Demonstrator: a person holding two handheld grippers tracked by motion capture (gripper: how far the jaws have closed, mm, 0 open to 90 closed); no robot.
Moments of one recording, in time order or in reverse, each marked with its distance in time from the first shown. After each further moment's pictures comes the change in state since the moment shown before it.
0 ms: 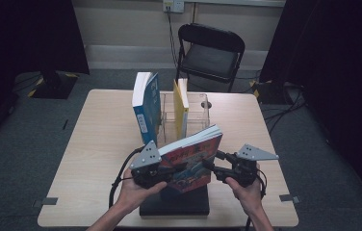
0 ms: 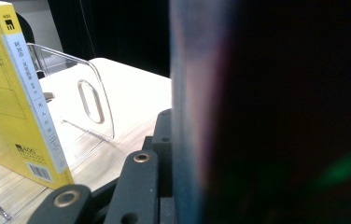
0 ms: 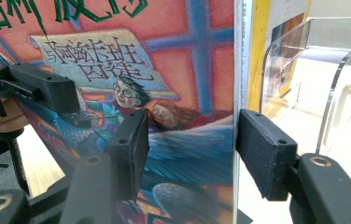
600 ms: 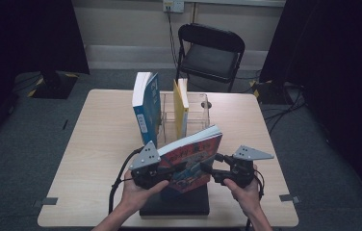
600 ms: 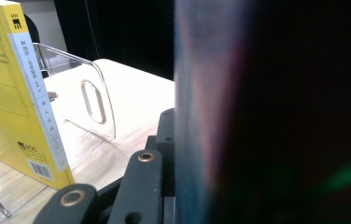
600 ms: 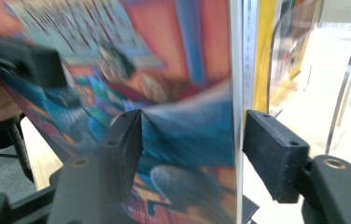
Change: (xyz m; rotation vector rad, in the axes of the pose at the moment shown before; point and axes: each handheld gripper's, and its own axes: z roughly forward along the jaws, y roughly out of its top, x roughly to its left) left arm -0.001 -0.001 -0.001 -0.012 0.011 -0.019; right arm -0.006 -0.012 0.009 0.059 0.030 0.037
